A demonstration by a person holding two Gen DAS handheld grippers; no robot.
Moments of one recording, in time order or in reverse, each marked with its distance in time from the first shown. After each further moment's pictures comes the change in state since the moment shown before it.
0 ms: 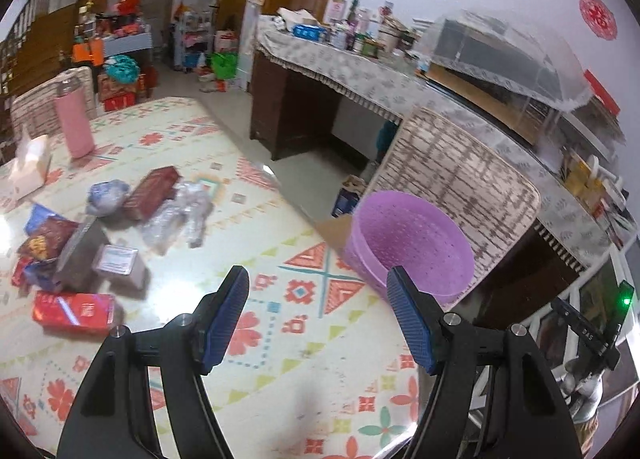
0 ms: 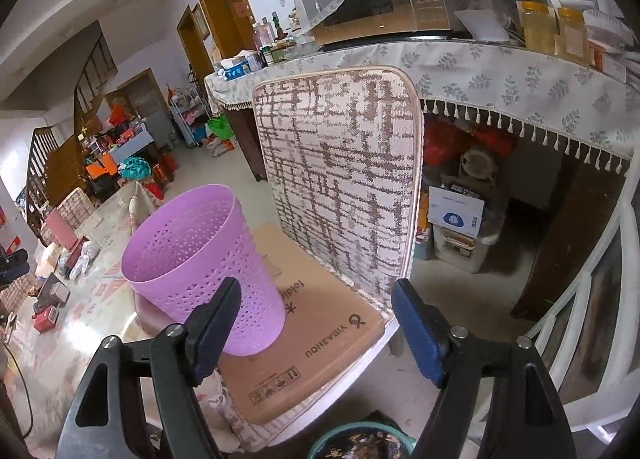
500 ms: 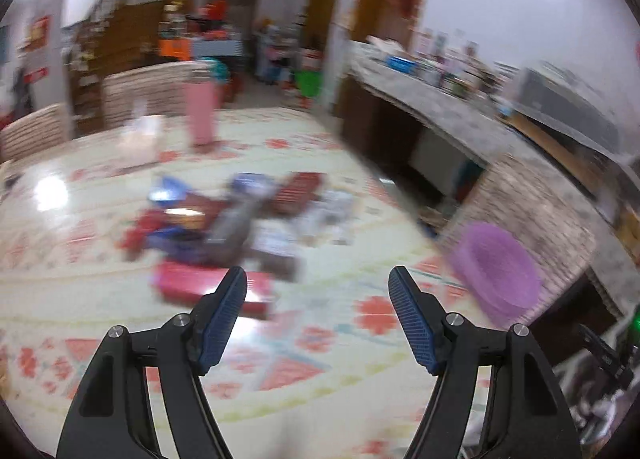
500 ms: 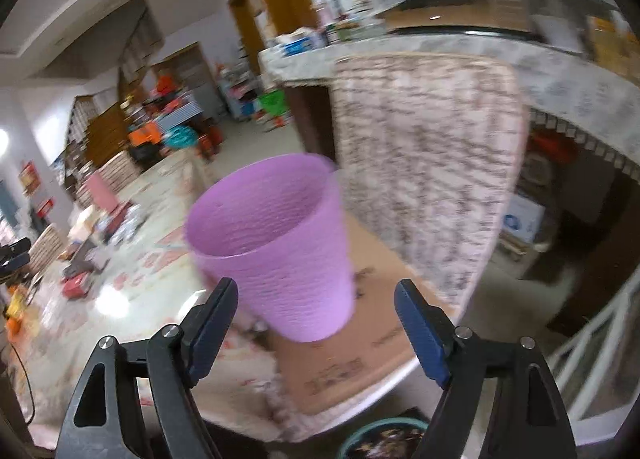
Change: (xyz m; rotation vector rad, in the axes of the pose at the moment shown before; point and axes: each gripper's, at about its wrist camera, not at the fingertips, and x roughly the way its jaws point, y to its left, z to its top) left arm -0.082 0.112 -0.031 -0.166 -0.099 0.276; right arm 0.027 0.091 -0.012 -0.117 0.079 0.186
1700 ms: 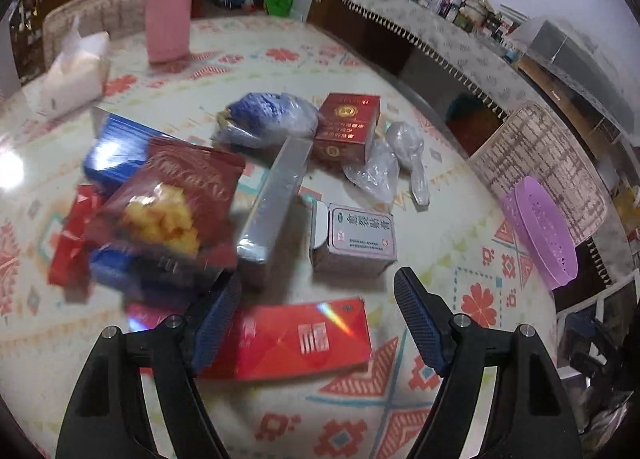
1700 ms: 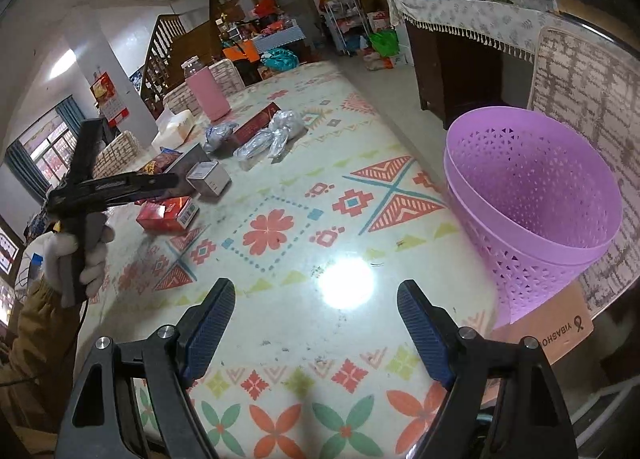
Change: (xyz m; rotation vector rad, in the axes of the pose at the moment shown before) left arm 0.170 0.075 0.019 0.054 0.331 -0.194; right arm 0.089 0.210 -0.023 -0.212 0.228 0.255
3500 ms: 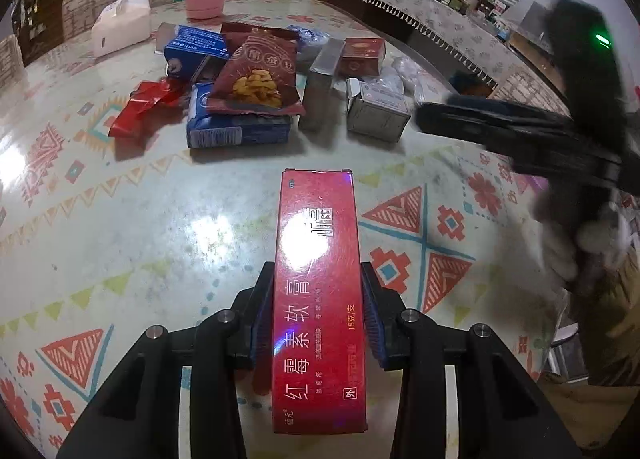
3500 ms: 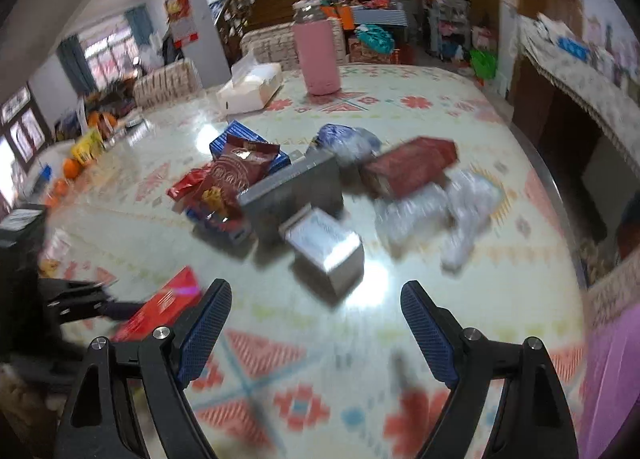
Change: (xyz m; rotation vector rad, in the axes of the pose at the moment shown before) left arm -0.060 0.035 -0.103 0.012 0.026 -0.003; right arm 0.157 0.157 0.101 -0.389 0.111 0.088
